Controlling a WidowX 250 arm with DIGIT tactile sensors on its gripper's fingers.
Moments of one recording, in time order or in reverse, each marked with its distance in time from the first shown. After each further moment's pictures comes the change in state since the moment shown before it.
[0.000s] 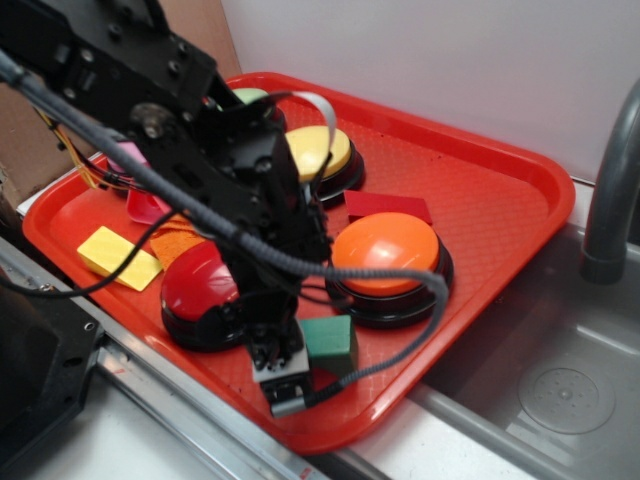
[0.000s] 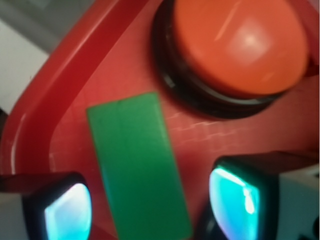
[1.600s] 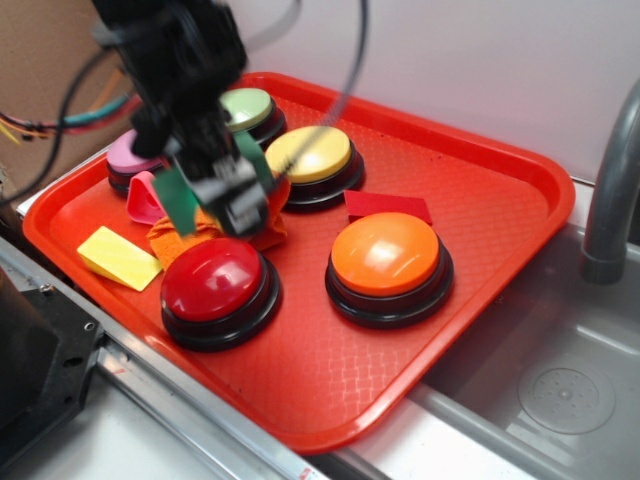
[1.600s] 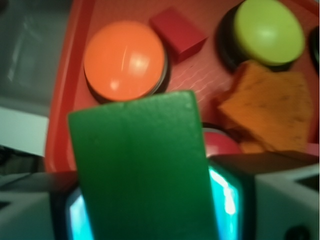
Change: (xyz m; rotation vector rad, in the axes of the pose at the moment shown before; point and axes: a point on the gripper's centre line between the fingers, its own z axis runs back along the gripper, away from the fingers) arm -0.013 0.056 0.099 -0.106 -0.040 0.501
